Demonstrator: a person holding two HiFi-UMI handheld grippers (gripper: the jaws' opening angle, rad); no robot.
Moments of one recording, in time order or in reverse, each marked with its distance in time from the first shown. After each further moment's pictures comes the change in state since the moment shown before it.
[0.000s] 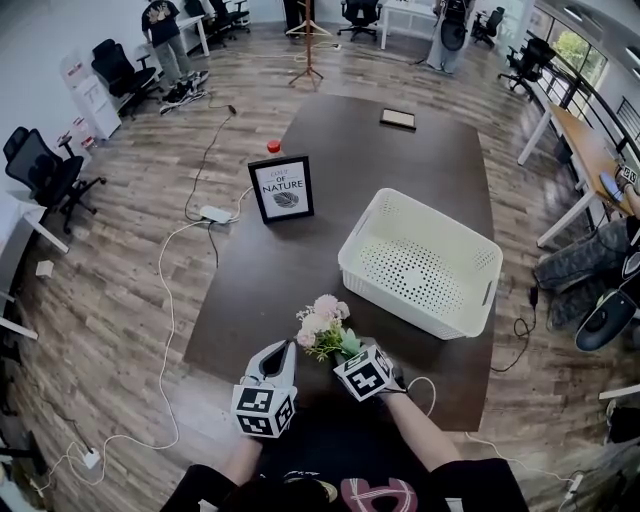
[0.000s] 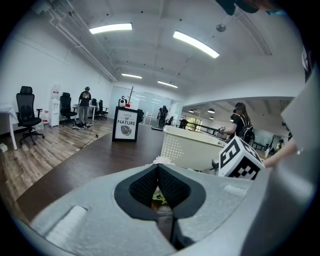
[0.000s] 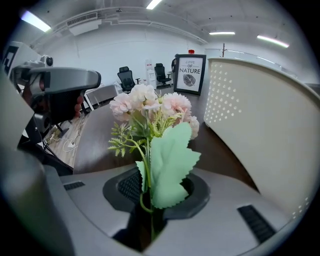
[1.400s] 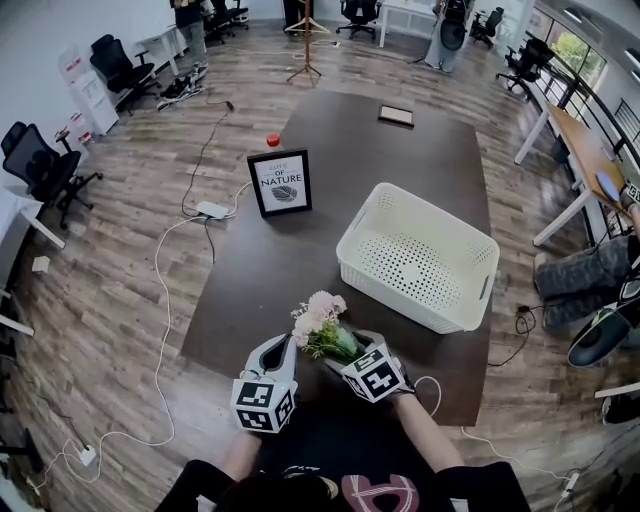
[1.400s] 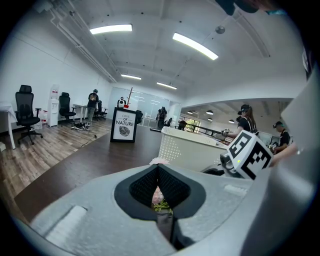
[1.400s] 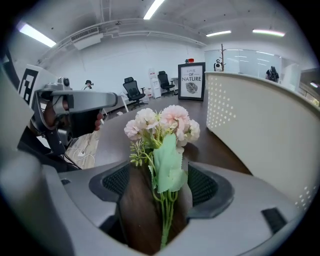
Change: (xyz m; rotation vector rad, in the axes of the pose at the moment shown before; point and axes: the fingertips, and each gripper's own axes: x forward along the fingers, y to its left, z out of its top) left arm 0.001 -0.005 0.002 -0.005 -0.013 -0.015; right arm -0.028 0.012 0.010 0.048 -0.103 0.101
